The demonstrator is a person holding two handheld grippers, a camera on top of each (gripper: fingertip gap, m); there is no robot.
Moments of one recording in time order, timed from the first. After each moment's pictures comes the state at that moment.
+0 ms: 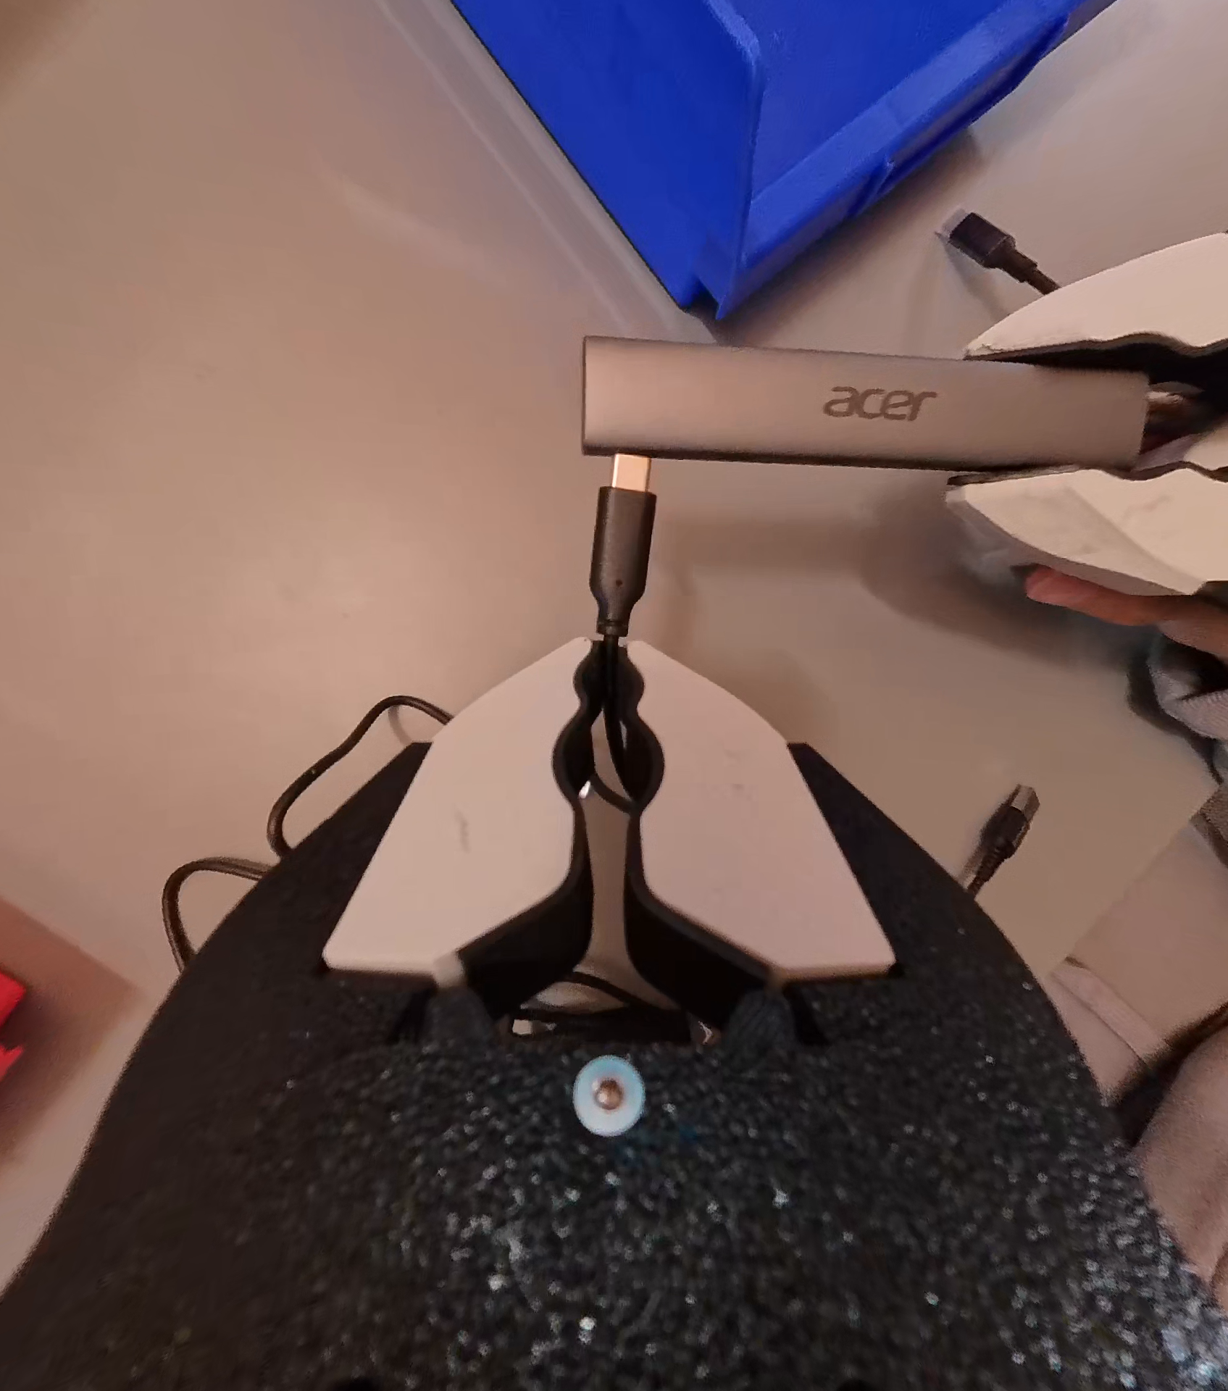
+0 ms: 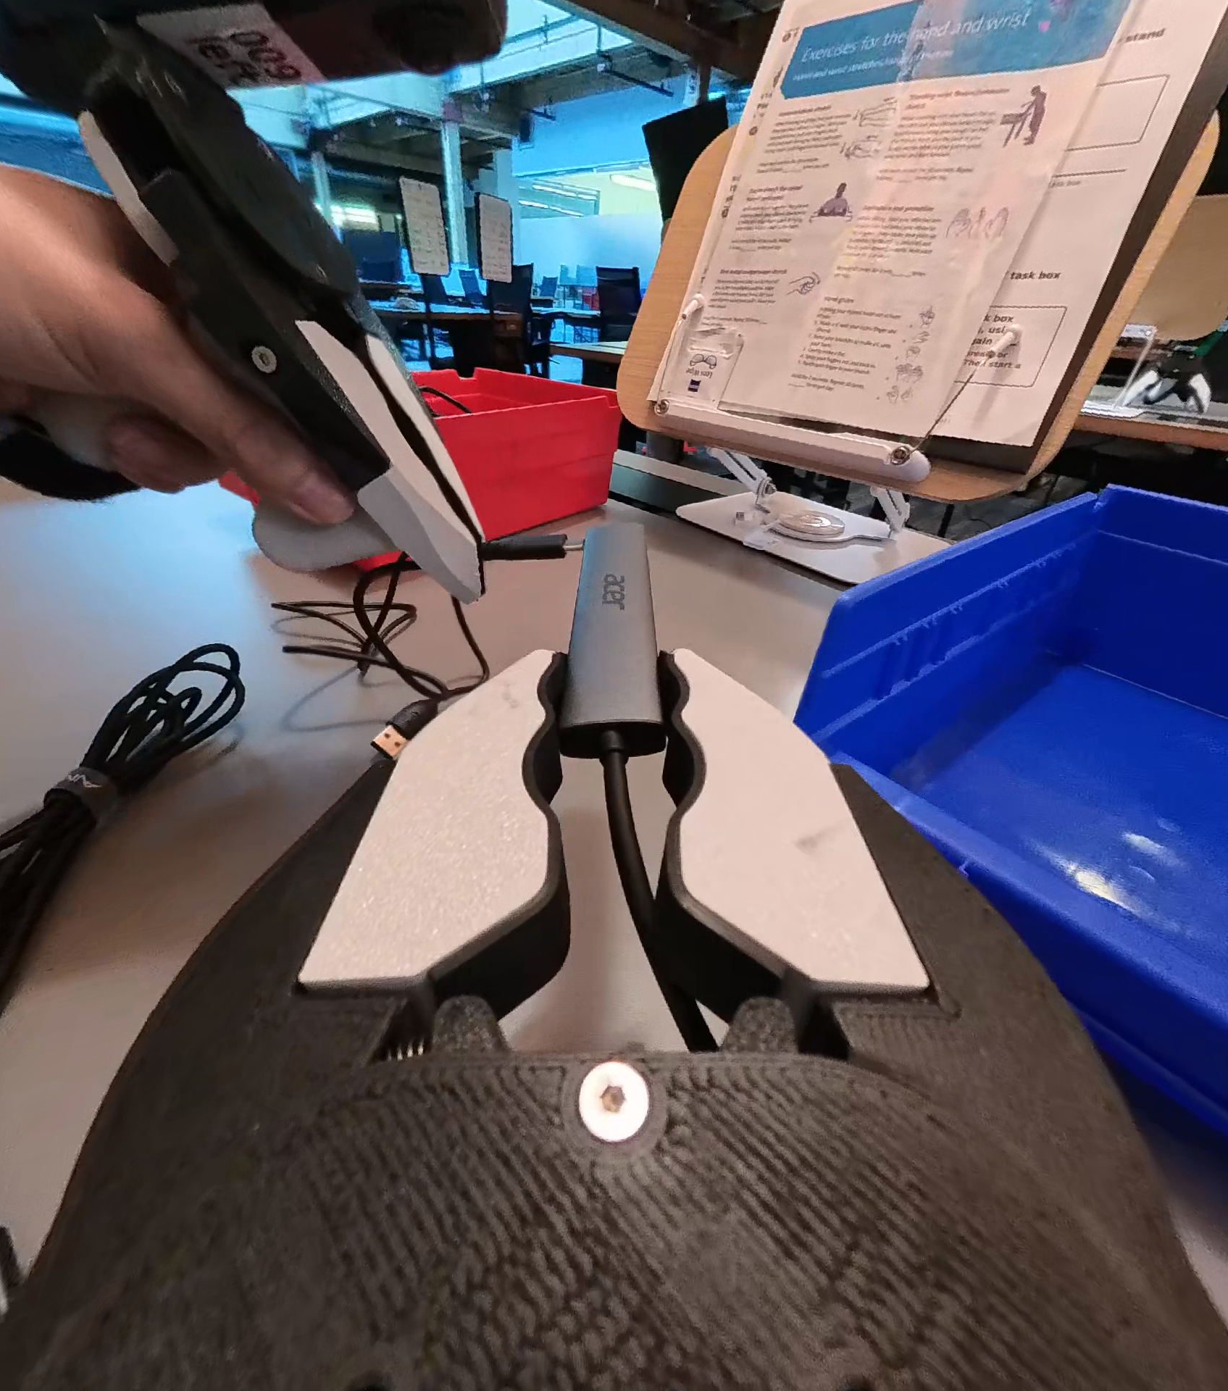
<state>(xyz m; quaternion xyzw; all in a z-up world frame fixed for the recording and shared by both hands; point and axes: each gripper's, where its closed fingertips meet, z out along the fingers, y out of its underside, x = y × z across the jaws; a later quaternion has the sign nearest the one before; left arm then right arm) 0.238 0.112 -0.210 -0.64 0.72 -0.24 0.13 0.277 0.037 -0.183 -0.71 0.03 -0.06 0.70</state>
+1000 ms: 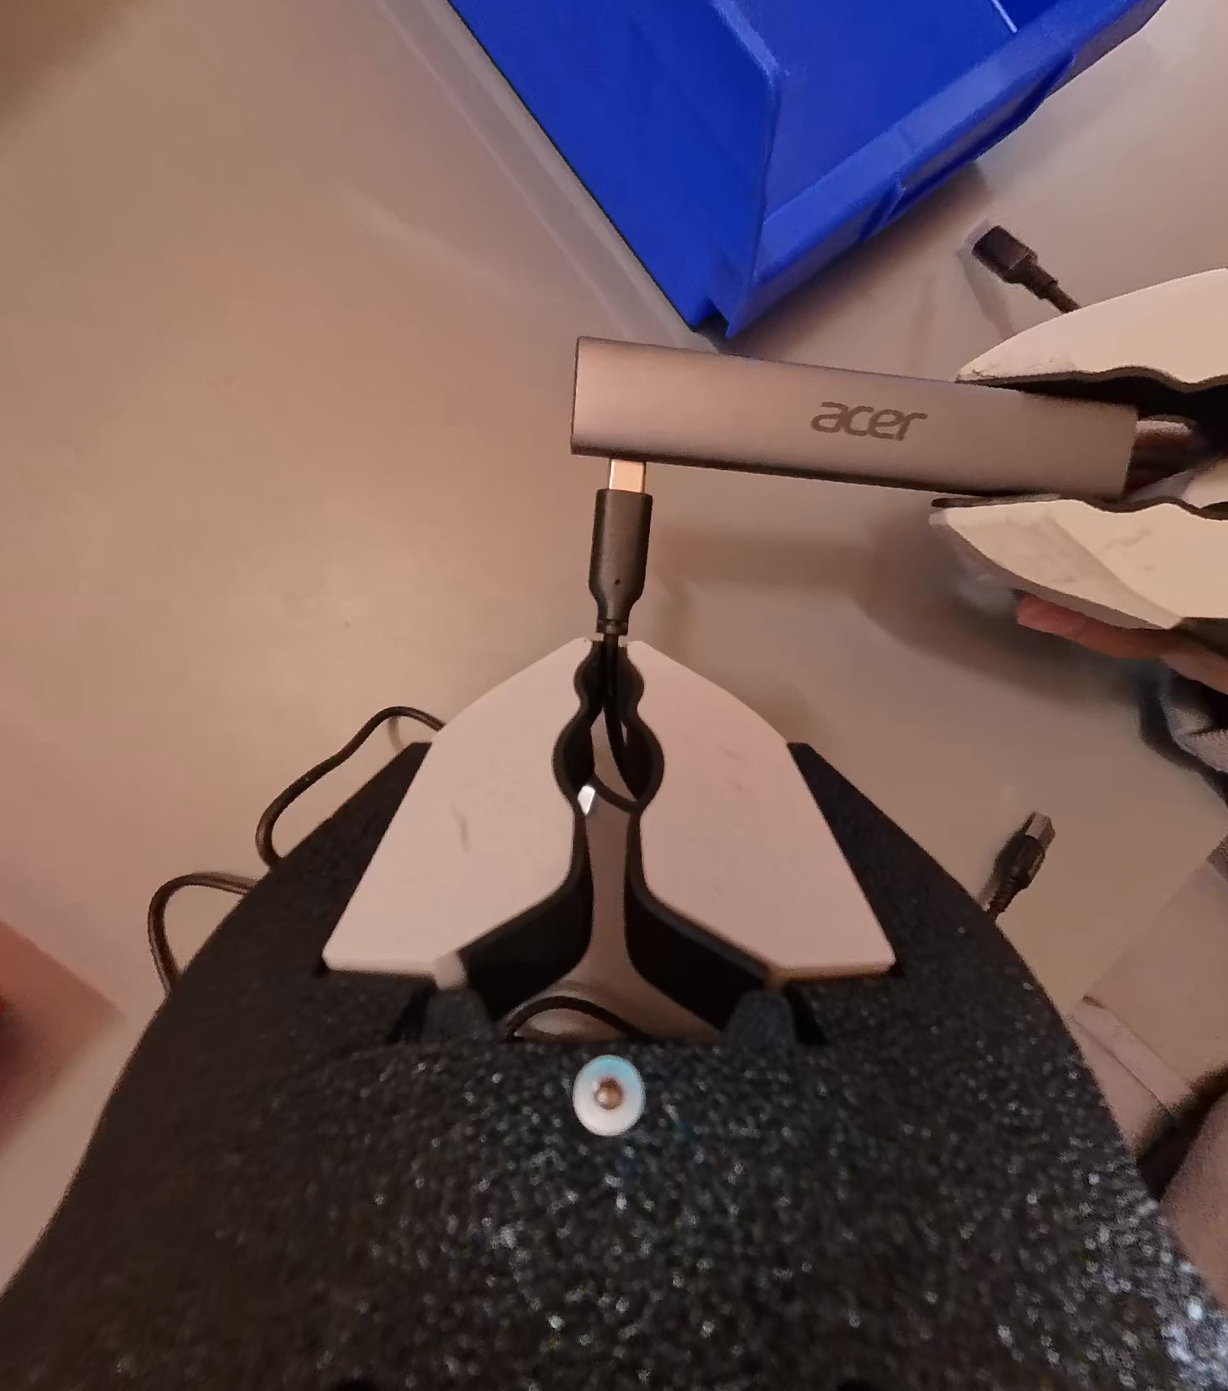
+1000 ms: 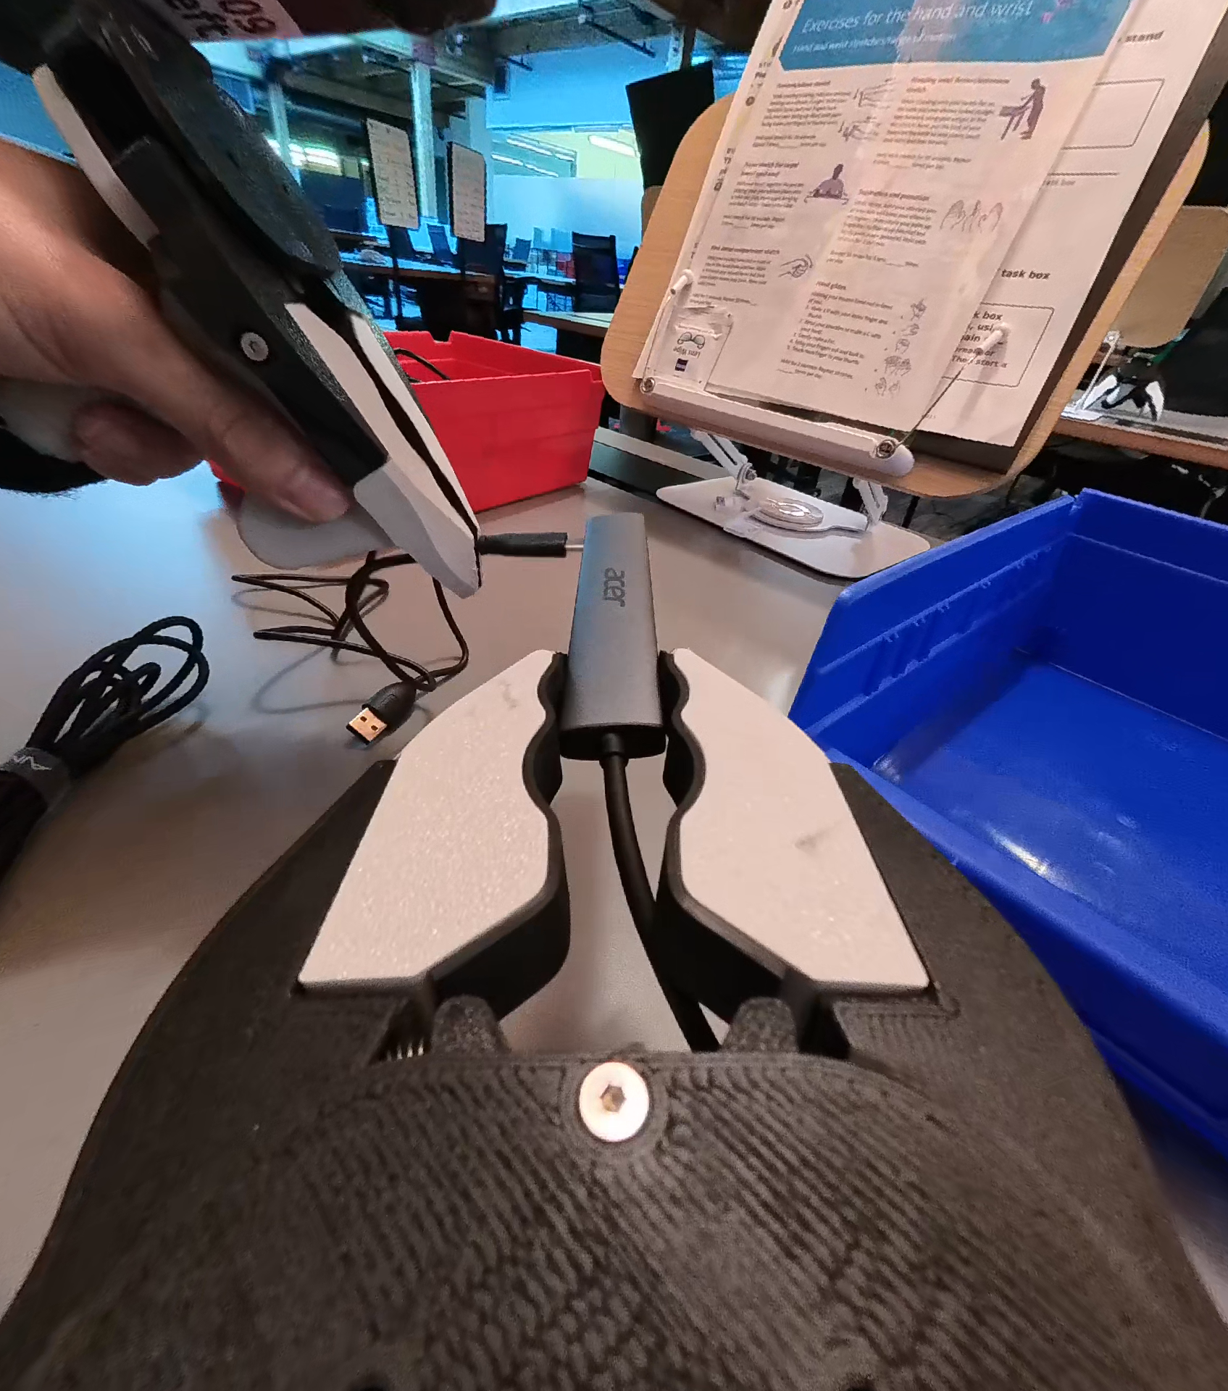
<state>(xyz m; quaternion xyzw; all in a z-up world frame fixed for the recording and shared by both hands) 0.241 0.113 -0.214 -0.65 0.71 -0.25 0.15 0.277 0.041 -0.187 -0.73 0.03 -0.10 0.68</state>
